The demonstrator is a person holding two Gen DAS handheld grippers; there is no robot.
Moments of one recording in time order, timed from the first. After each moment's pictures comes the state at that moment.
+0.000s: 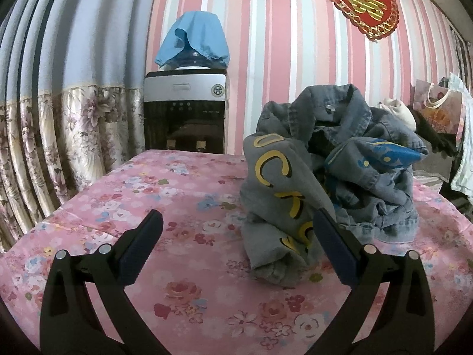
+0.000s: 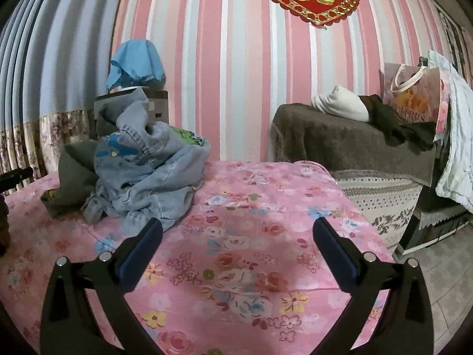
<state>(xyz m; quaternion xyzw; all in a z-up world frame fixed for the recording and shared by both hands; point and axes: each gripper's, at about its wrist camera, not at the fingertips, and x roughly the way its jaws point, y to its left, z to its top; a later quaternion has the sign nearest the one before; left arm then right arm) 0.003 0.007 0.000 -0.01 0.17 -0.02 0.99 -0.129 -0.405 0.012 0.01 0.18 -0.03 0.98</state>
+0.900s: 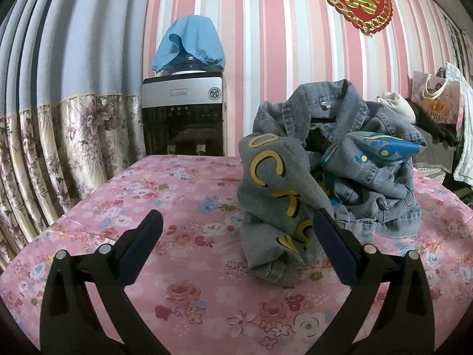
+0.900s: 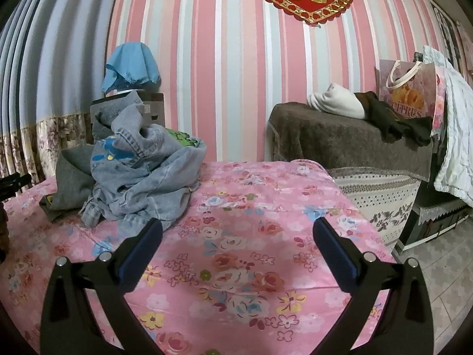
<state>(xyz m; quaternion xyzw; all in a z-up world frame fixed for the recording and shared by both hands) 0.000 0.000 0.000 0.01 0.16 -0.02 0.99 -0.131 -0.409 0.013 0.02 0.17 -0.04 0.98</state>
